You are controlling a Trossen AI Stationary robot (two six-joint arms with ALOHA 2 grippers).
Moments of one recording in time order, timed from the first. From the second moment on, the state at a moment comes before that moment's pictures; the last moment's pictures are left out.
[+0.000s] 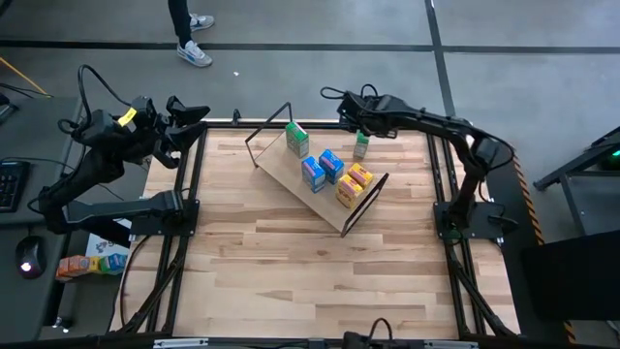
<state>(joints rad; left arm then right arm) 0.40 0.60 1.01 -0.09 0.12 -0.36 -0.56 1.80 1.55 -1.01 0.41 1.12</state>
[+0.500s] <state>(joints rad) 0.40 0.60 1.01 -0.09 0.09 -0.35 -0.57 1.90 1.55 -0.98 0.40 1.17</state>
